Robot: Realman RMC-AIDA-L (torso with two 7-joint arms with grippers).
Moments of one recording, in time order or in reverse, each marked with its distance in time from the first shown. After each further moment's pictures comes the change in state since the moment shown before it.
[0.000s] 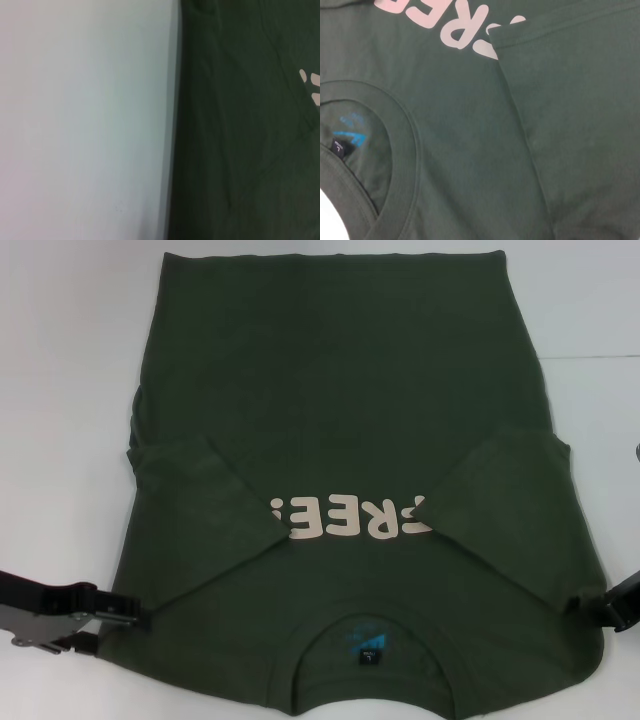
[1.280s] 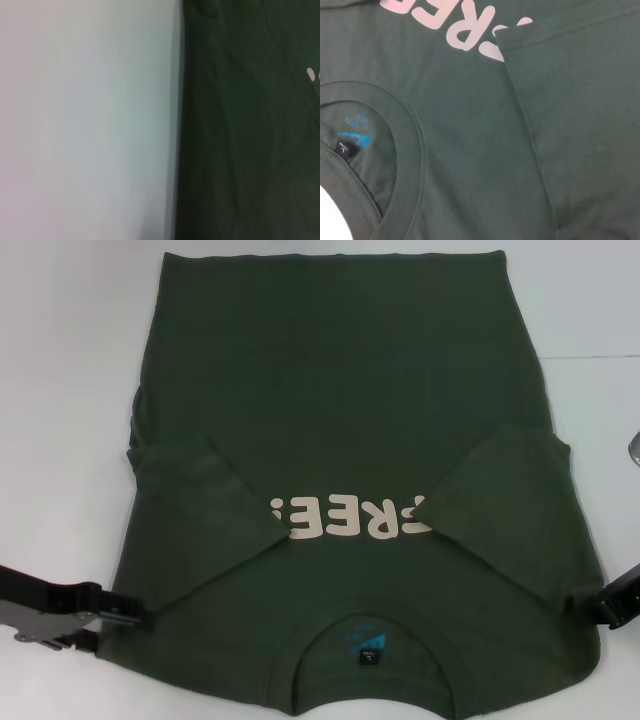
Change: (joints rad) left arm -0.015 0.001 0.027 -0.012 0.018 -0.023 0.005; right arm 0.021 -0.002 0.000 0.022 0.000 0.000 -0.003
